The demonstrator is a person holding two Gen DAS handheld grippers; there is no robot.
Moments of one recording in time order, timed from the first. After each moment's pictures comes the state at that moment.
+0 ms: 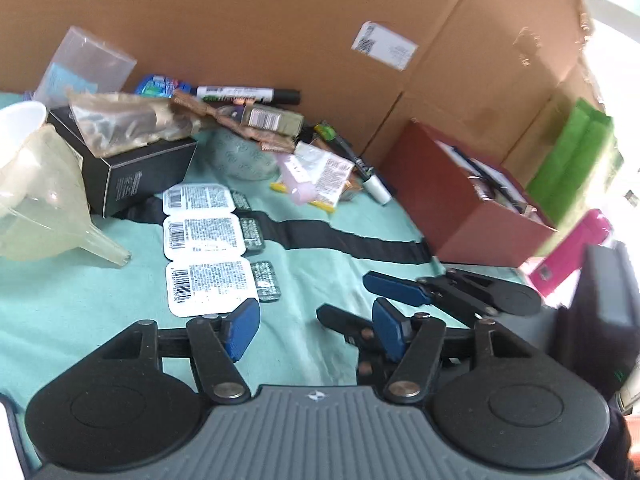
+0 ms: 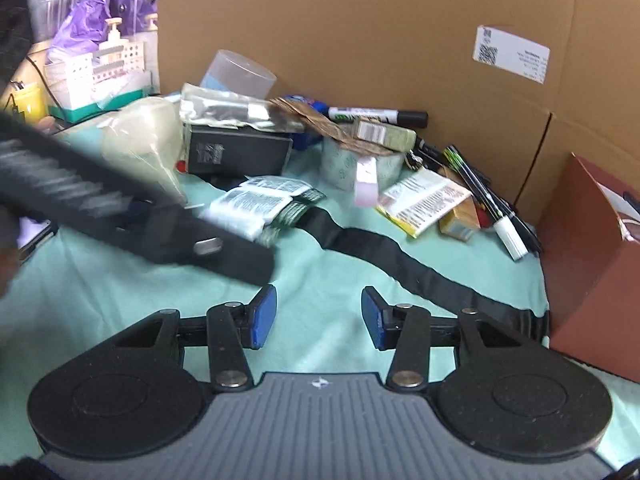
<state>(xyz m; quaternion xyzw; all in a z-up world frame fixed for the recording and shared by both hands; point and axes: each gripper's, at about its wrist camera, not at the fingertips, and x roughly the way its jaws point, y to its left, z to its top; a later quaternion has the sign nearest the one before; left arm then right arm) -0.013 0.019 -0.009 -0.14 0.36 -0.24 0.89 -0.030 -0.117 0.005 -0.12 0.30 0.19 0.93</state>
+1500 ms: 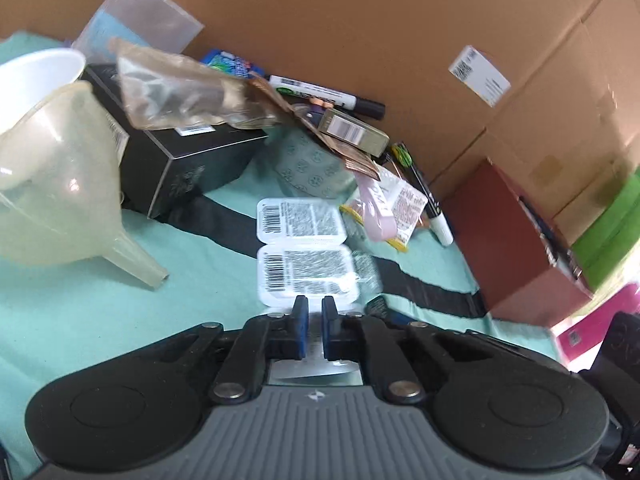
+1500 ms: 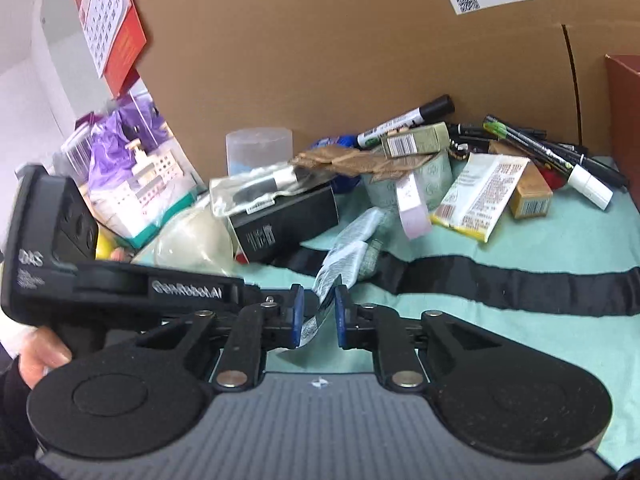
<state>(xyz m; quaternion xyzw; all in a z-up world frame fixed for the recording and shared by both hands) 0.043 0.029 -0.037 -0.19 0.39 -0.17 0.89 0.005 -0.138 0.004 0.12 0.30 0.28 0.90</state>
